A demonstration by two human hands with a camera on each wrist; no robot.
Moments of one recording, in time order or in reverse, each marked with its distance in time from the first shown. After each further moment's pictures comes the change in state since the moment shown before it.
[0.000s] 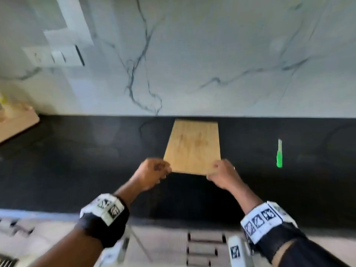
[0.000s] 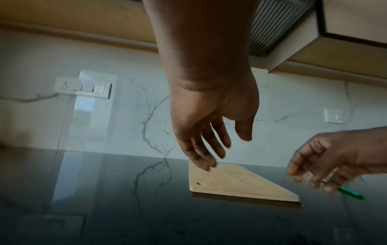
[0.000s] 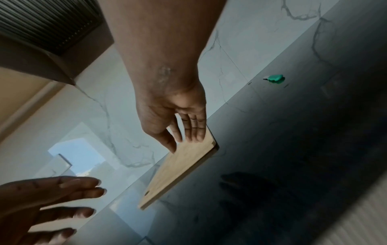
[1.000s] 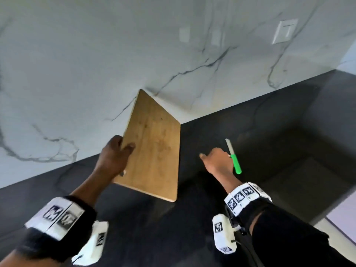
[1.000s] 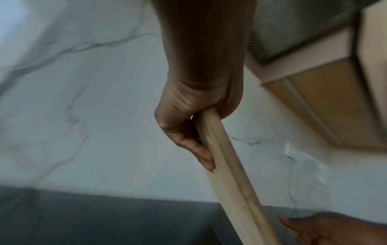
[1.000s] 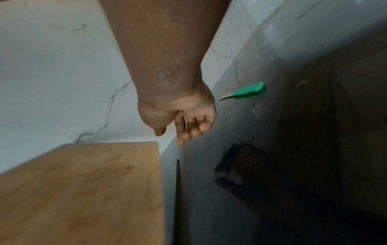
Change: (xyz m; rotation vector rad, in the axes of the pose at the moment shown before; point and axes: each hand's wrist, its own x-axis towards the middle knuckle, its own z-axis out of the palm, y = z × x) left_hand 0.231 0.143 0.038 0.218 -0.048 0.125; right_hand 0.138 0.097 -0.082 0.087 0.377 0.593
